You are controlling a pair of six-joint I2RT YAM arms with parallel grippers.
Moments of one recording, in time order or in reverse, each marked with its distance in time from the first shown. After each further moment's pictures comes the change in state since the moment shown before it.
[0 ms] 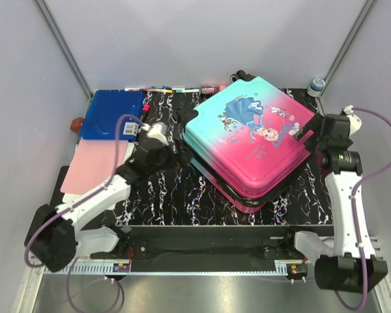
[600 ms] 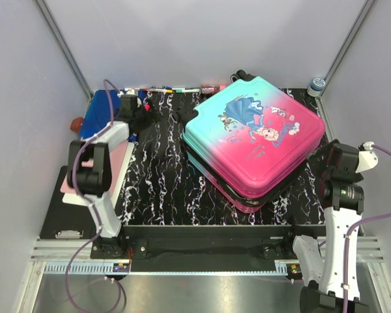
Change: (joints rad) left arm 0.579 0.615 0.533 -0.047 0.193 0.105; right arm -0.123 -0.327 -0.206 -0.109 0.069 0.174
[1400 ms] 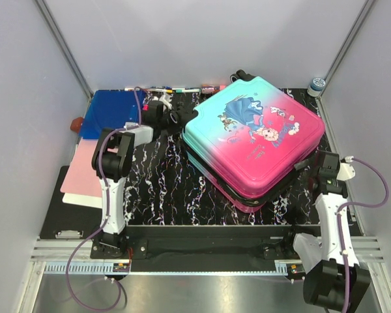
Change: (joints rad) left arm -0.150 0.359 0.173 0.304 0.319 -0.174; right arm -0.002 0.124 -0.290 0.149 -0.078 0.183
